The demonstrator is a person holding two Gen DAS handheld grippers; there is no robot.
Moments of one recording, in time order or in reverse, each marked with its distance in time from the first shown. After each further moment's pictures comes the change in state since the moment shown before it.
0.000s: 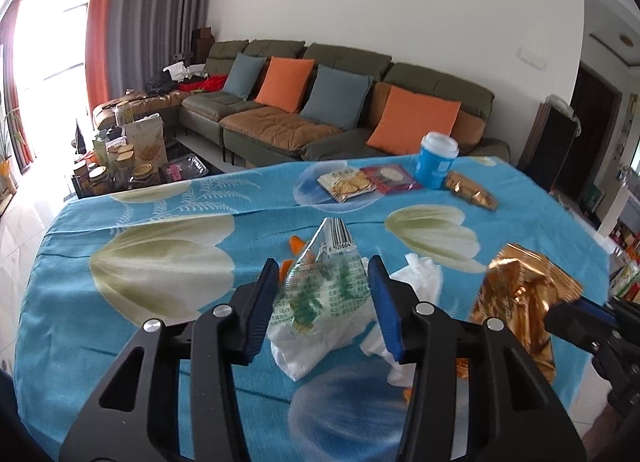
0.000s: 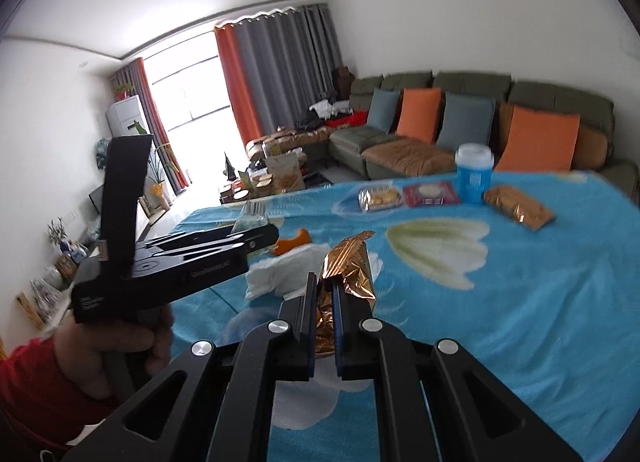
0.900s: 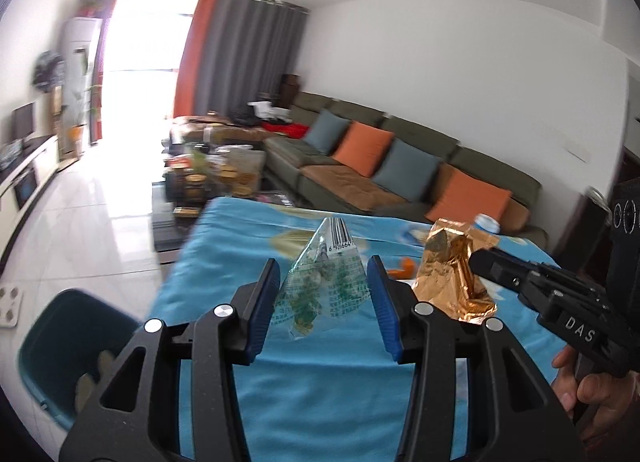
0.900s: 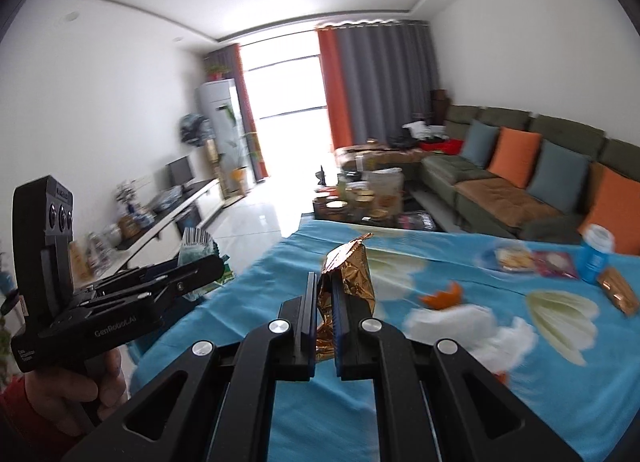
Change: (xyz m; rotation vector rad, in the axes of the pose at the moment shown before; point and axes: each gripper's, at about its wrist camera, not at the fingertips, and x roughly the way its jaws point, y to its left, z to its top) left arm -0.220 0.097 -0.074 -0.236 -0.241 0.233; right arm 0.027 0.135 0.026 -0.237 -0.021 0.305
